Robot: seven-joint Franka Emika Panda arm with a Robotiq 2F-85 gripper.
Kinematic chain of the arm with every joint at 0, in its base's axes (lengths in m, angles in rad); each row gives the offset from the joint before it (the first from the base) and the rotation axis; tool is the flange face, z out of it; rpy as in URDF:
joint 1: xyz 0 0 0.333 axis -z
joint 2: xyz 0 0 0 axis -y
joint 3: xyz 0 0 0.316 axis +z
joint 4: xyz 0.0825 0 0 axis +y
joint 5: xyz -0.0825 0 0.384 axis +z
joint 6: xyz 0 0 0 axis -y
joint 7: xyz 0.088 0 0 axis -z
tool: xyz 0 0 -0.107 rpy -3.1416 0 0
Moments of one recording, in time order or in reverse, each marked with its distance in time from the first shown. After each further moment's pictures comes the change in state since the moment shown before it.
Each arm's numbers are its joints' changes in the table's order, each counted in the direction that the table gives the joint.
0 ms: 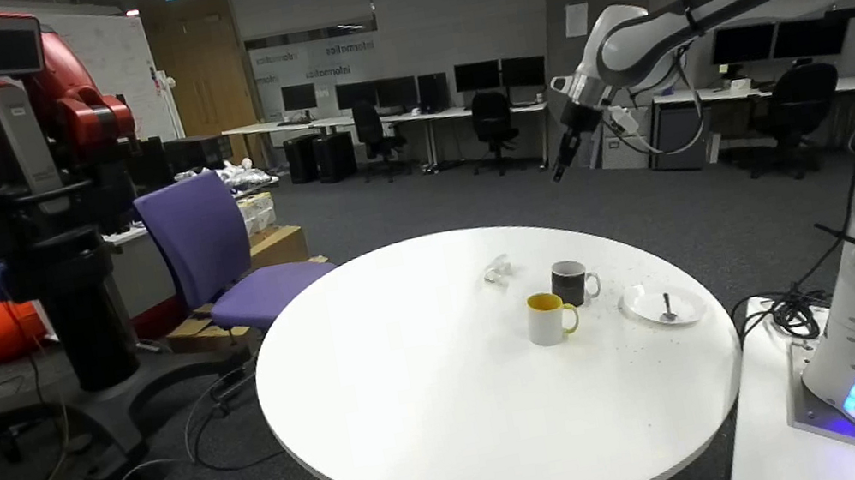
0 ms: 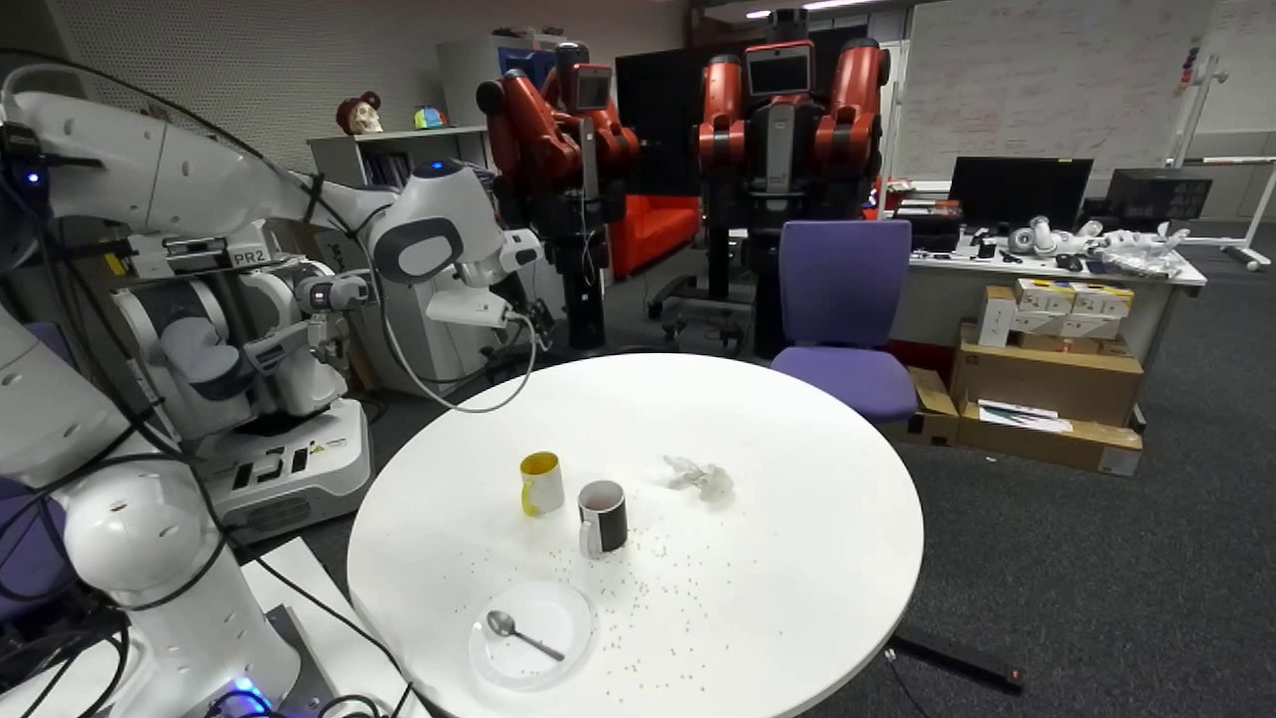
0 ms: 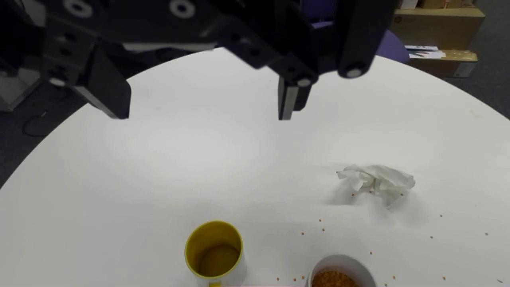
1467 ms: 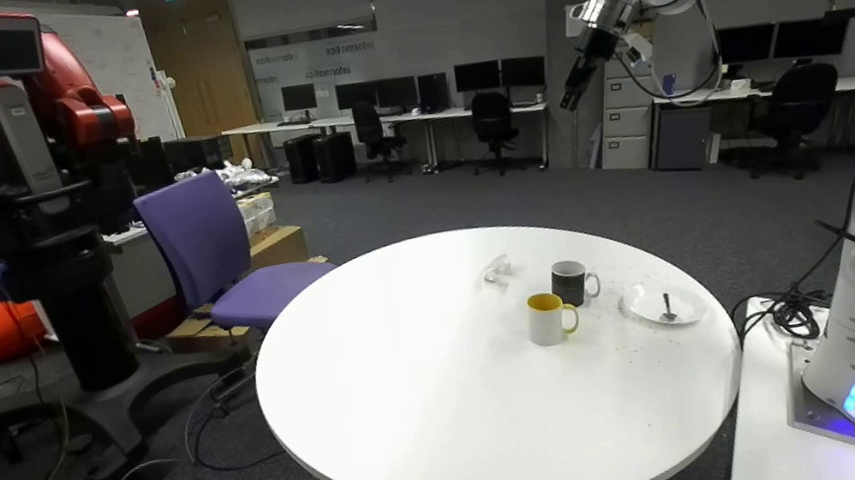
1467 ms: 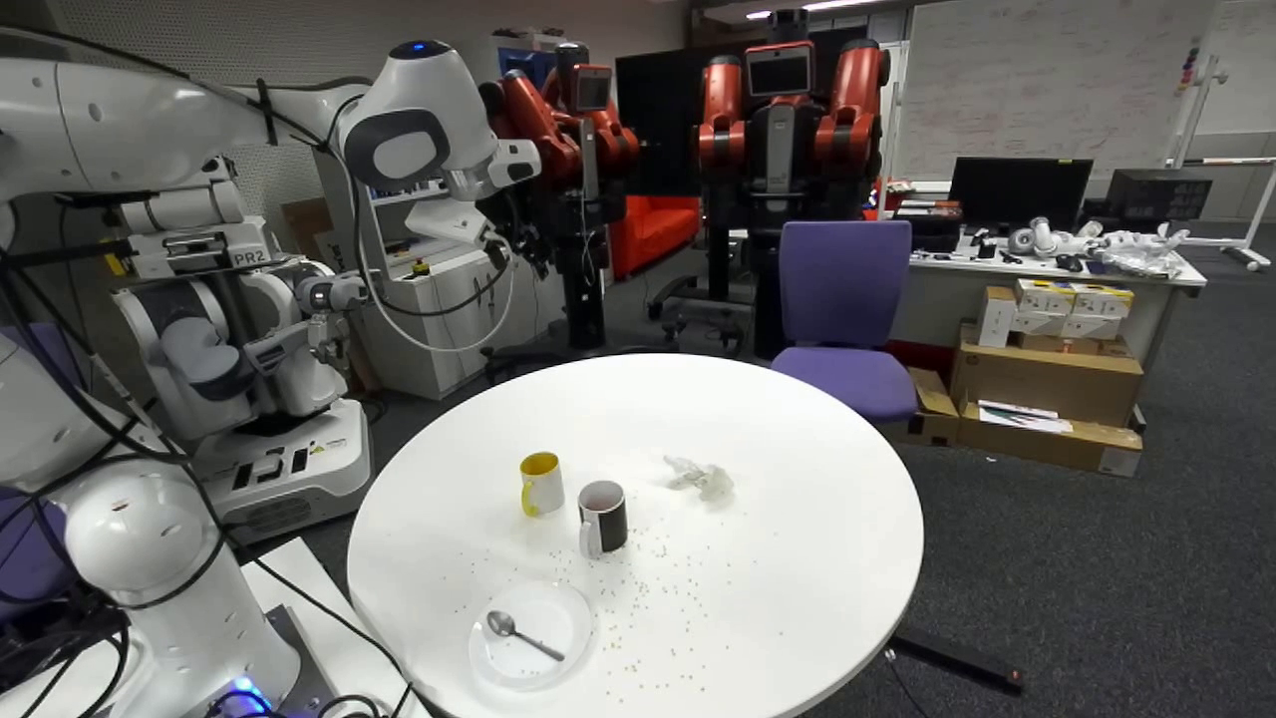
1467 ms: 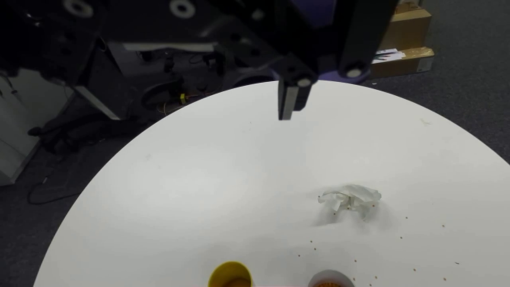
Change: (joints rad) arm -0.012 0.068 -0.115 -0.269 0.000 -0.322 0.153
